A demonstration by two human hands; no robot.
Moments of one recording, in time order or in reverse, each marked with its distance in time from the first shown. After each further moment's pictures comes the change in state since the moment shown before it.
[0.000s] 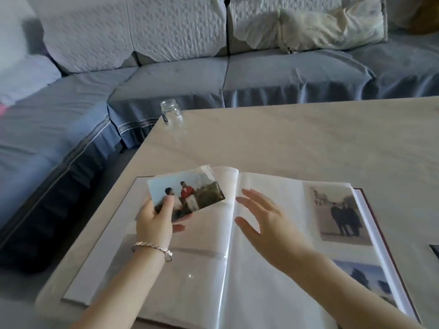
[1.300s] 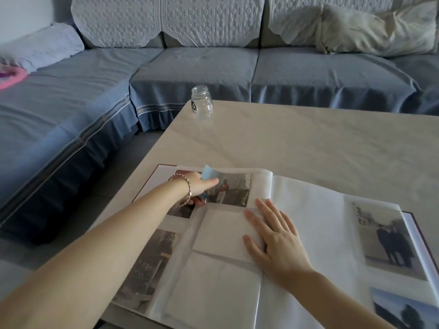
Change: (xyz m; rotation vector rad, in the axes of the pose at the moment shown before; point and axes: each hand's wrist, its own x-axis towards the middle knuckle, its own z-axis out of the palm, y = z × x) left_hand 0.132 -0.004 0.005 0.875 -0.594 -0.179; right_hand 0.023 0.012 0.091 -0.187 0.068 -0.086
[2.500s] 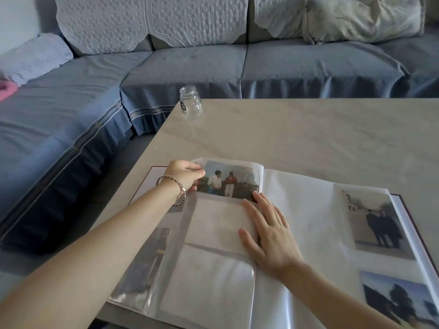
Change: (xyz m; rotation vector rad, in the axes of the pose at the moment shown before) left_hand -0.019 0.014 0.005 -0.502 0.294 0.149; right_hand -0.003 0.004 0.002 0.133 0.032 0.018
